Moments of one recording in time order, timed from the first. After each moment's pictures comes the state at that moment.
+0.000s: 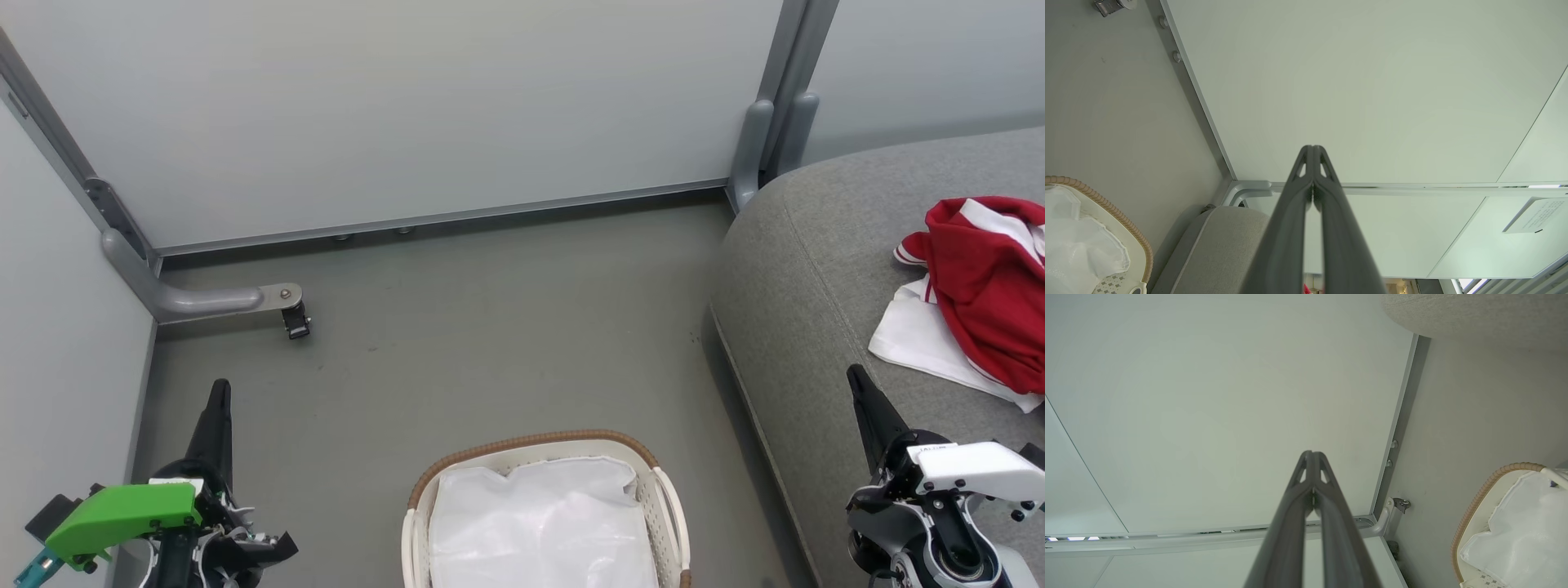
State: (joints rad) left arm -0.11 0.05 0.12 0.25 -1.61 -0.13 0.11; right arm -0.12 -0.05 -0.12 0.25 1.61 0.13 0.12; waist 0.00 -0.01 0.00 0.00
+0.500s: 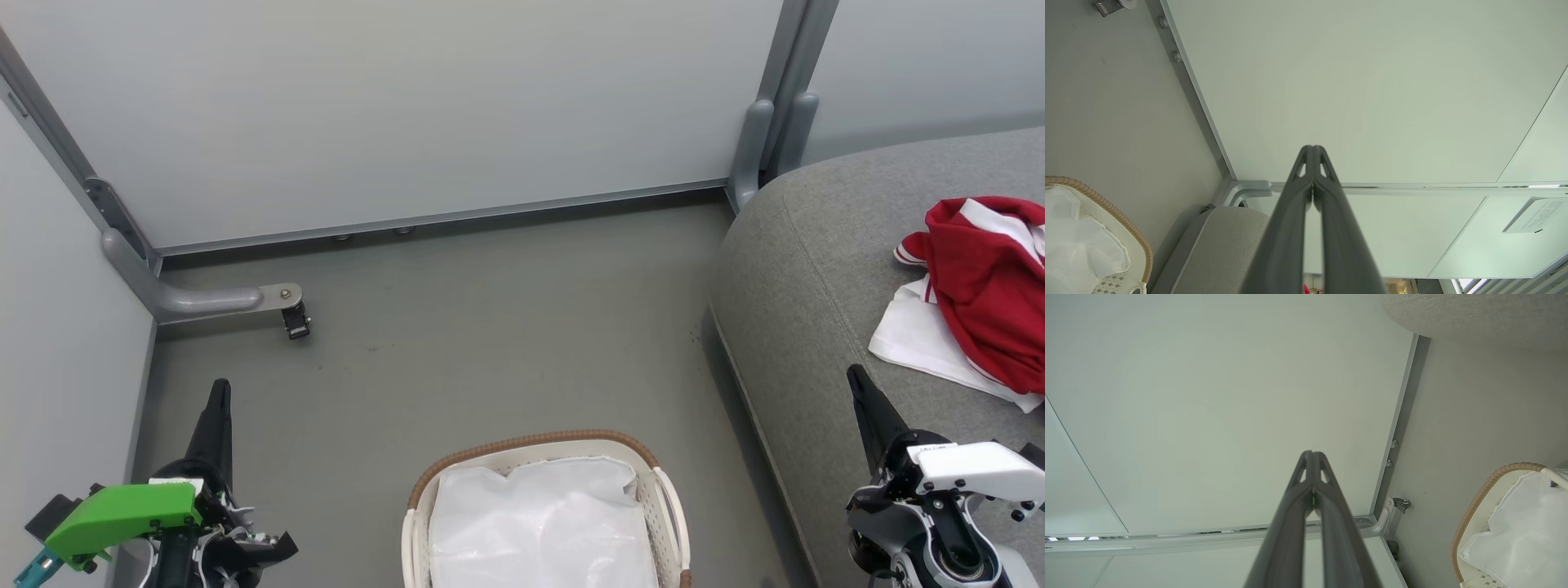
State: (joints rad) left arm -0.11 0.05 0.12 0.25 -1.61 -0.13 0.11; right arm -0.12 -0.05 -0.12 0.25 1.61 0.13 0.12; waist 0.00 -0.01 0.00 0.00
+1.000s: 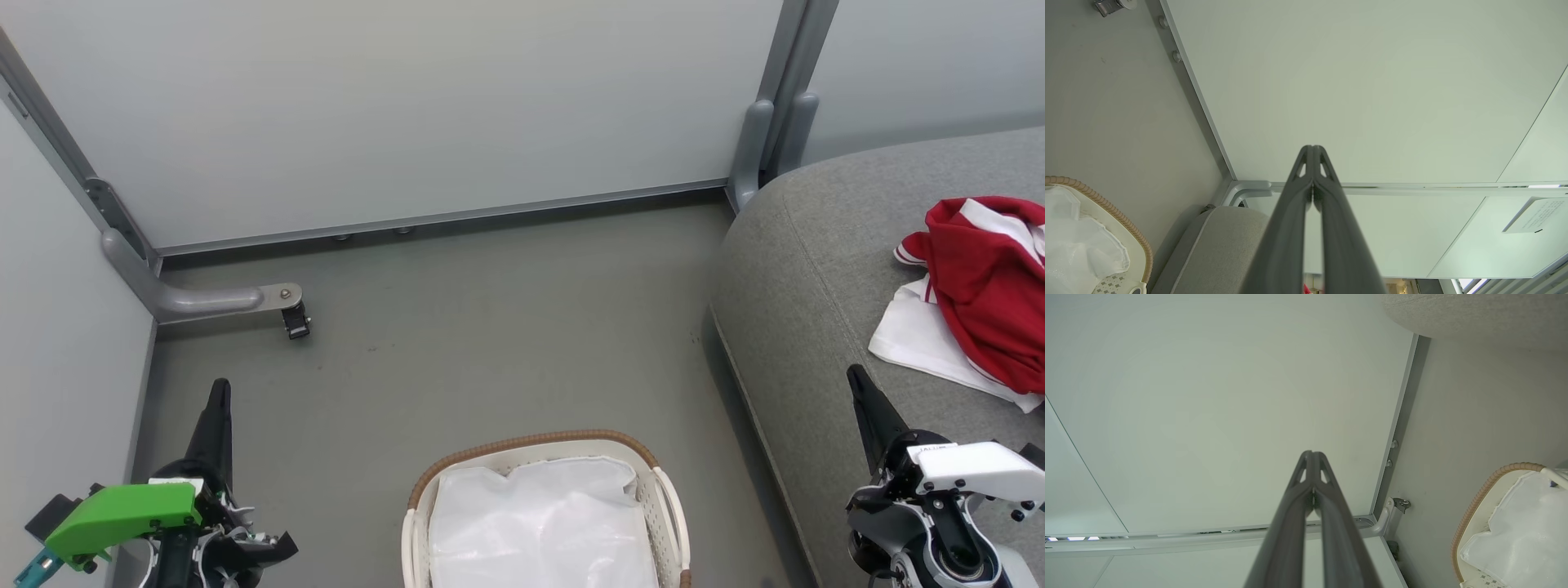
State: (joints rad) left arm -0.11 0.05 0.12 0.25 -1.61 -0.13 0.11; right arm -0.12 -0.05 -0.12 0.25 1.61 0.13 0.12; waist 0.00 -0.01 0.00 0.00
